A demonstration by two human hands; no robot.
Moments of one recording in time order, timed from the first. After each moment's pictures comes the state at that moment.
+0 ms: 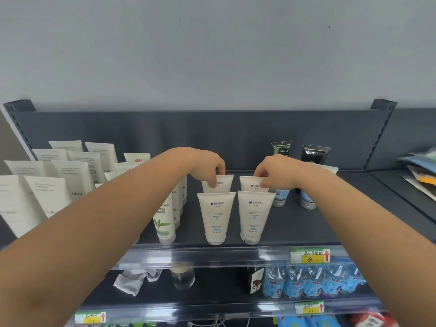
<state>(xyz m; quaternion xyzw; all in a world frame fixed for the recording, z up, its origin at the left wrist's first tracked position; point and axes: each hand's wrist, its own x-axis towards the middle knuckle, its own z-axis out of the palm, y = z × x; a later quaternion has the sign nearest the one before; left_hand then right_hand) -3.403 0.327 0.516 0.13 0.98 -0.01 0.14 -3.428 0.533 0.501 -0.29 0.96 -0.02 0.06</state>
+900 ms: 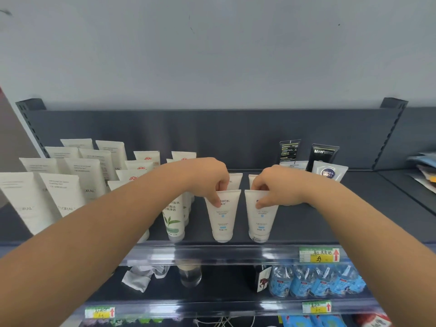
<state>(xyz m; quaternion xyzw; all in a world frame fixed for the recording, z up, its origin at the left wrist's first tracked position) -3.354 0.319 0.514 0.19 0.98 -0.05 0.09 -3.390 0.518 0.496 -0.35 0.93 -0.01 0.07</state>
